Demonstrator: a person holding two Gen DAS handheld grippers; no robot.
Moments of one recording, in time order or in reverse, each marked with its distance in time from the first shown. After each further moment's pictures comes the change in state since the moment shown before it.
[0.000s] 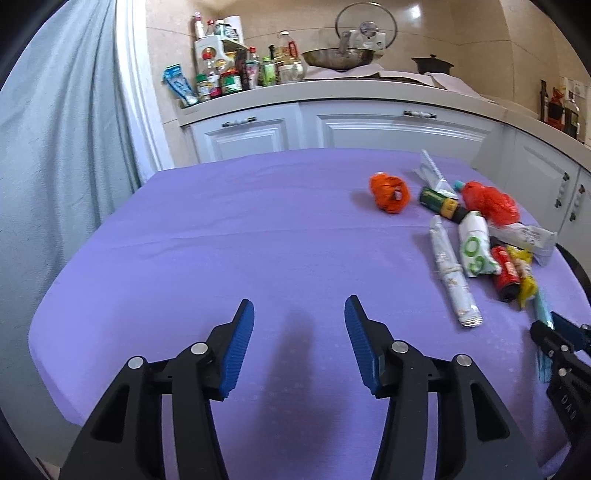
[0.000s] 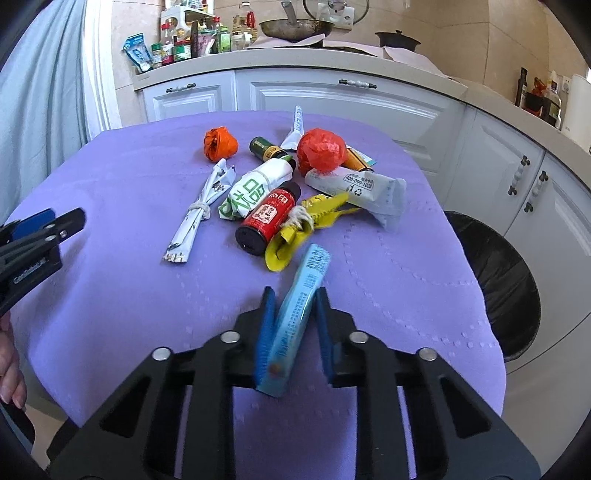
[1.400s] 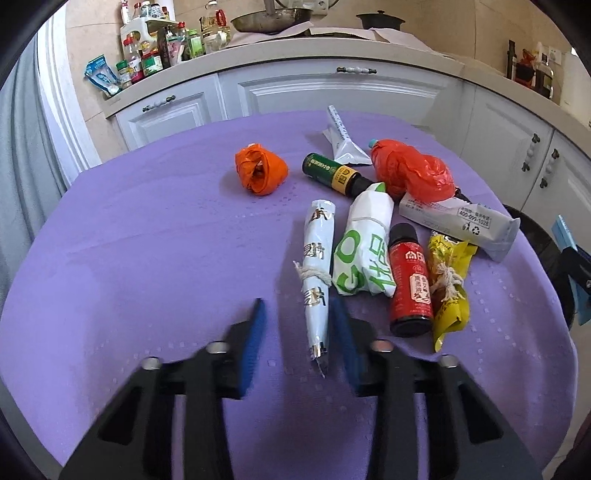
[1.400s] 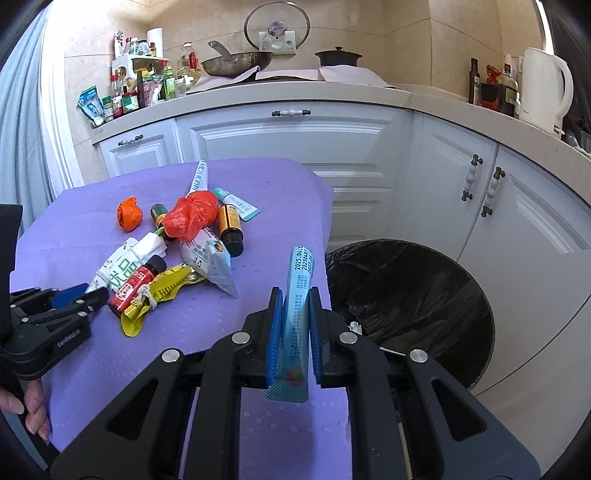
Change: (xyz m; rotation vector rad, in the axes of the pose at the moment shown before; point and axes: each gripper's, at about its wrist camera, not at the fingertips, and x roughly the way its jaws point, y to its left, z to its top) left arm 0.036 -0.099 0.022 0.088 0.153 -0.143; right arm -0.005 -0.117 0.029 0.125 -0.112 -0.065
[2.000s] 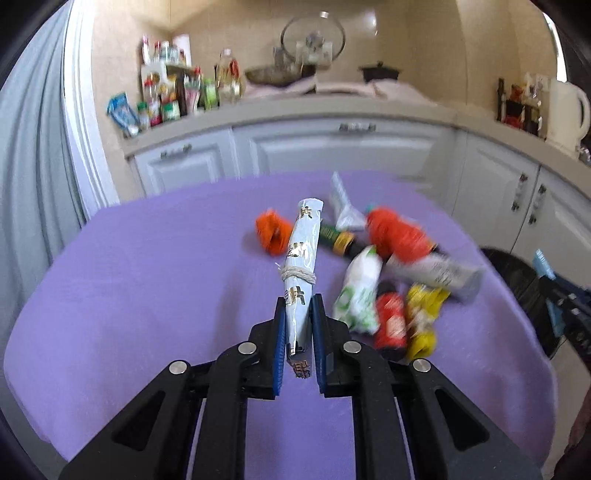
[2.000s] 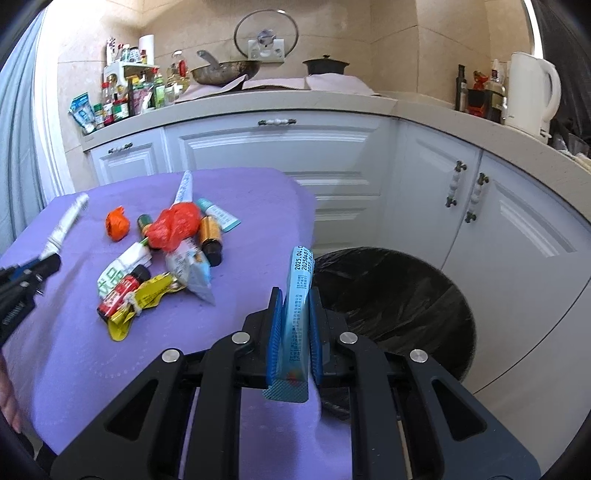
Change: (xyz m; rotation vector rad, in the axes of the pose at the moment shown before) left arm -0.056 -0.001 0.008 -0.011 -0.231 0.014; right arm -0.011 -0.015 0.003 0.010 -0.037 -0.050
